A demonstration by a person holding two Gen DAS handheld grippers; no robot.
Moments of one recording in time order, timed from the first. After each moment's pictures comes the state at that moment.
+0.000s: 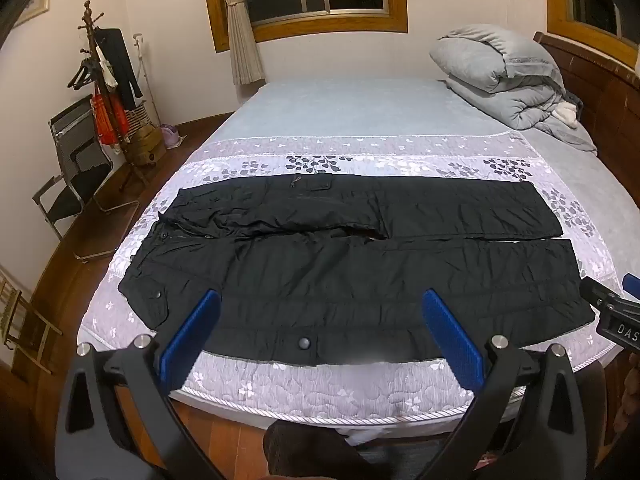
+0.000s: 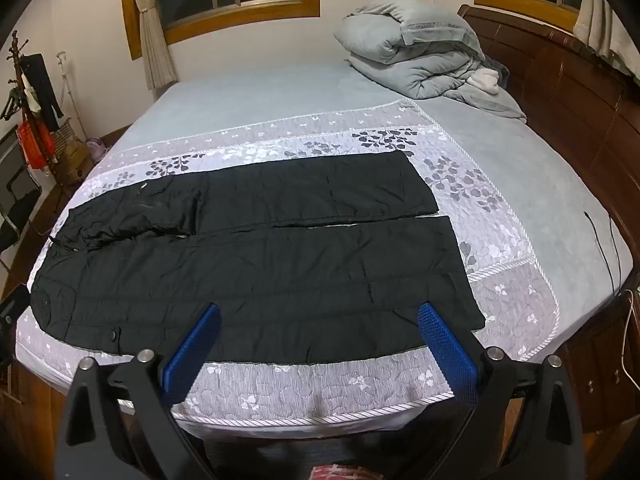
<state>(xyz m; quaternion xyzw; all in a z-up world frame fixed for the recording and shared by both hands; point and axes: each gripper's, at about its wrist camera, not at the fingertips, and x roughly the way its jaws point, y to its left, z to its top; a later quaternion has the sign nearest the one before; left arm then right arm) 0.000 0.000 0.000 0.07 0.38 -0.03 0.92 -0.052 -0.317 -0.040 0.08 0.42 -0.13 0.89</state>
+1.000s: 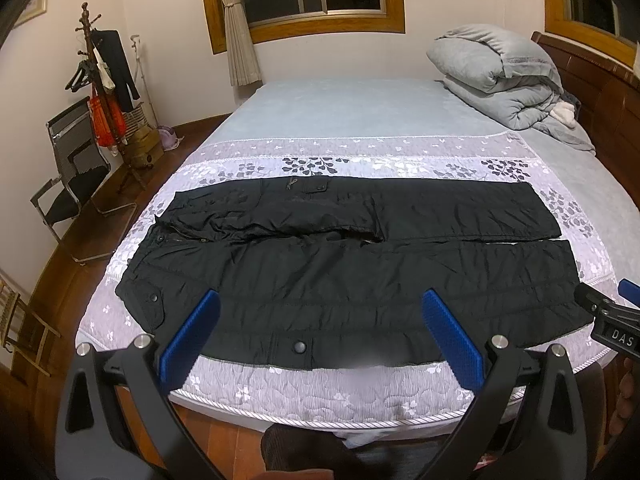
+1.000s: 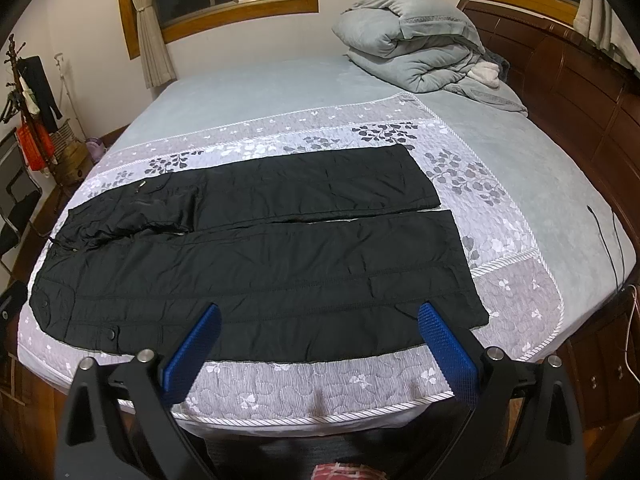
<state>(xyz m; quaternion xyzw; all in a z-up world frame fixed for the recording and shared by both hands) 0.003 -0.012 -0.003 0.07 0.38 -0.03 0.92 -0.050 -0.322 -0.050 0.08 0.43 -0.13 0.89</state>
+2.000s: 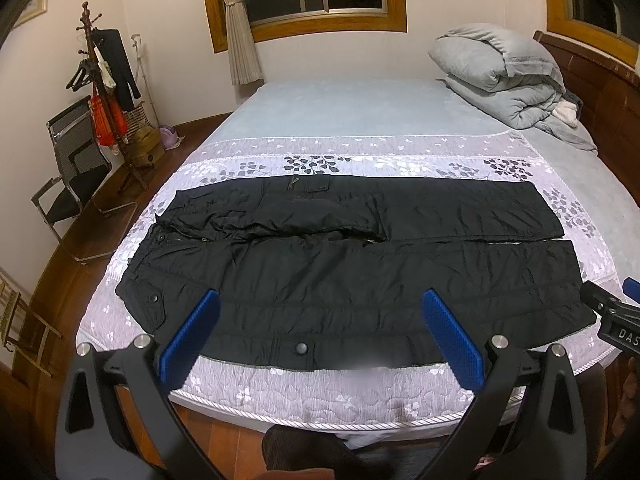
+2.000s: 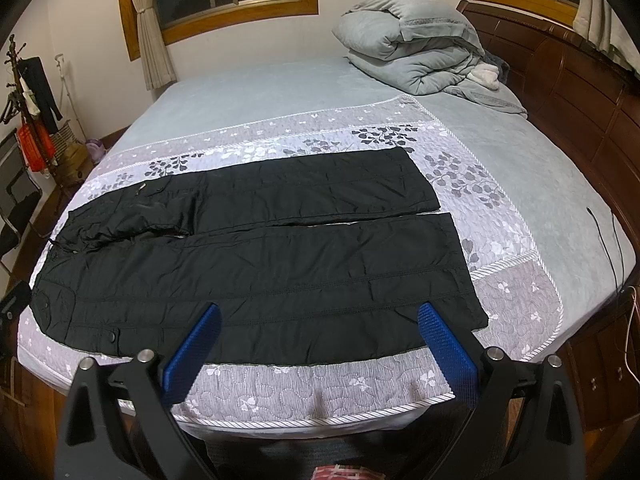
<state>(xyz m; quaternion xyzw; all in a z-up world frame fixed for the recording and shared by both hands) 0.009 -0.008 -0.002 0.07 0.38 -0.03 0.92 -0.048 -0.321 -0.047 0.08 0.43 -0.13 0.89</state>
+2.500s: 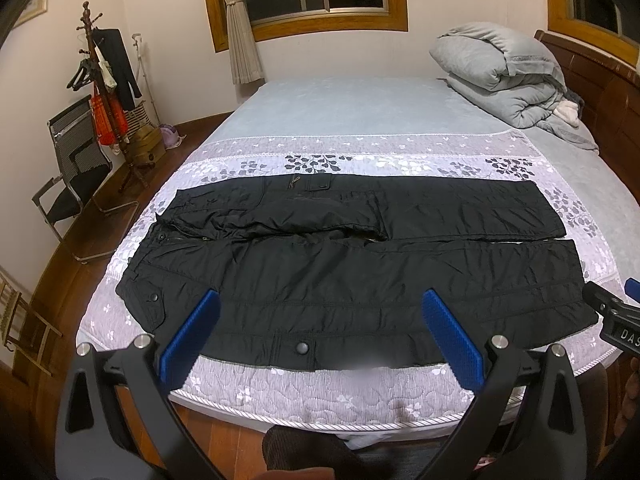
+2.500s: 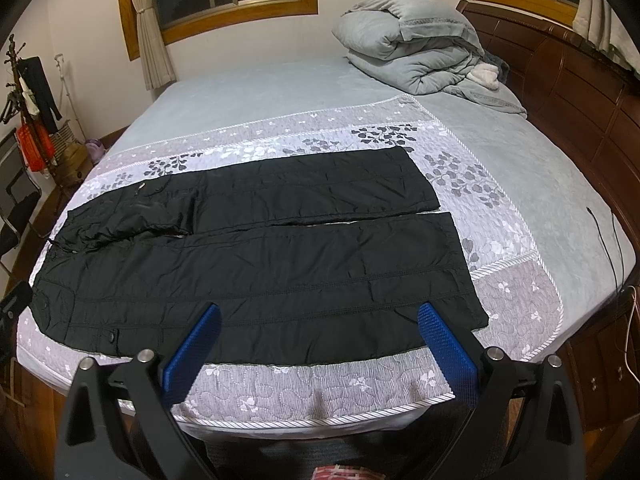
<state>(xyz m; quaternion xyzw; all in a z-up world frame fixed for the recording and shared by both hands) 0.009 -0.004 -0.006 0.07 0.38 -0.03 0.92 -0.046 -0.321 -0.048 0.08 0.43 -0.13 0.89</state>
